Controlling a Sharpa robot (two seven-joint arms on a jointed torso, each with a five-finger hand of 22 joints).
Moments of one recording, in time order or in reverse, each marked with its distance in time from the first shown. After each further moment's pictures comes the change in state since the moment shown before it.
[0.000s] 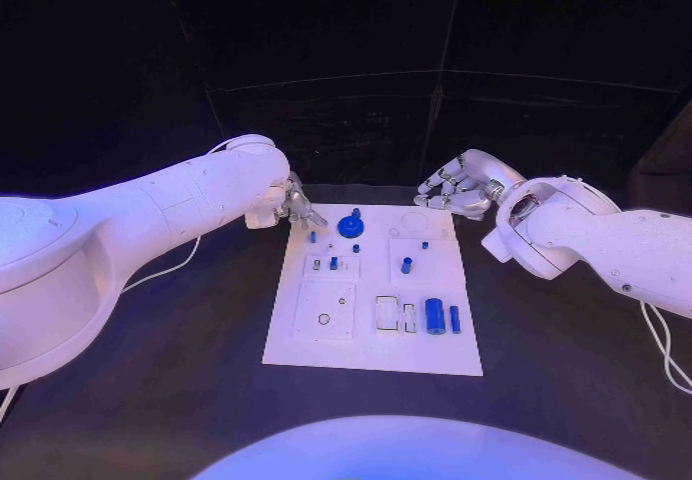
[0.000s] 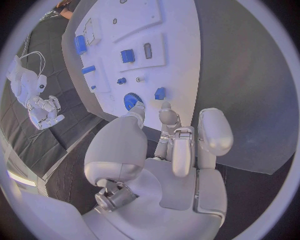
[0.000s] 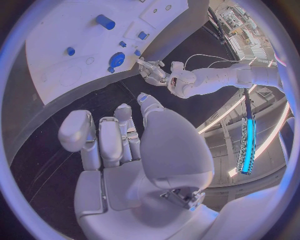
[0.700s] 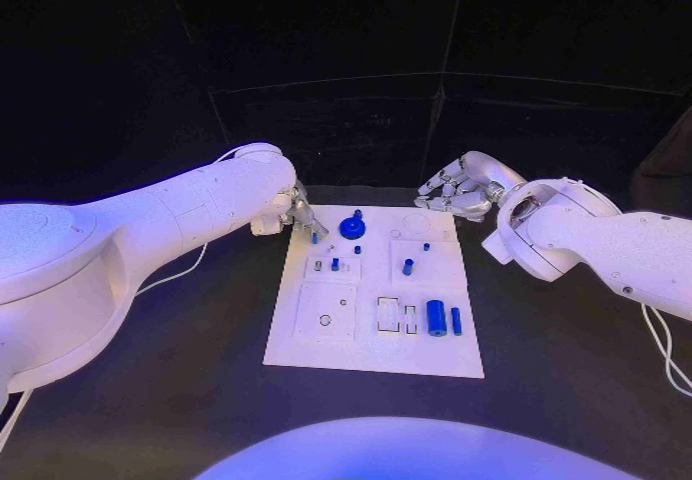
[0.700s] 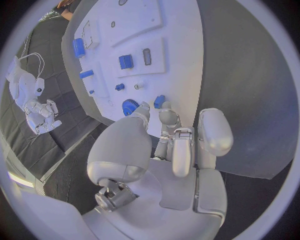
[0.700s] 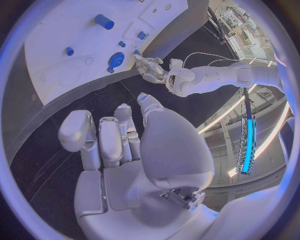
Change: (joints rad) left arm -0.021 0.026 -0.002 -0.032 -0.002 0.018 0.001; left_hand 0.063 0.048 -0.013 -0.008 0.000 0.004 0.004 -0.008 -0.008 0.000 0.000 0.004 0.000 0.000 0.000 0.000 0.000 0.000 0.000 0.000 0.004 0.005; right arm 0.000 0.003 0.000 -0.001 0.000 0.001 0.000; right_hand 0.000 0.000 0.000 0.000 0.000 0.000 0.000 0.000 0.001 0.000 0.000 0.000 0.000 0.000 0.000 0.000 0.000 0.000 0.000 0.000 0.000 0.000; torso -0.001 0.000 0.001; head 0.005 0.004
